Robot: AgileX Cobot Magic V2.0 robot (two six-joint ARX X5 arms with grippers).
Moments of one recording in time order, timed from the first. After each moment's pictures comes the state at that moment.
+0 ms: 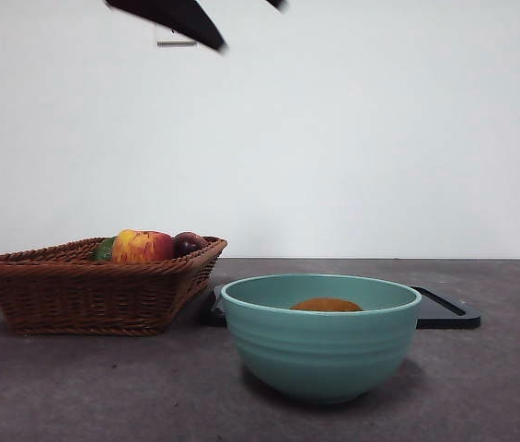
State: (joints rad) left arm -0.77 1.26 1.24 -0.60 0.10 -0.12; right arm 0.14 0.65 1.04 -1.04 -0.42 -0.03
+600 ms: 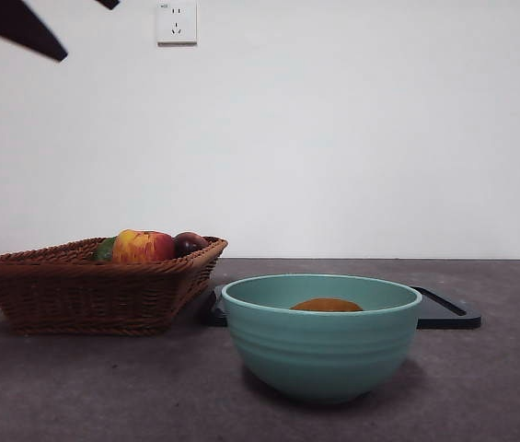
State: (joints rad) left arm -0.58 0.88 0.92 -0.70 0.28 -0.12; right arm 0.14 0.66 1.04 -1.04 -0.42 -0.03
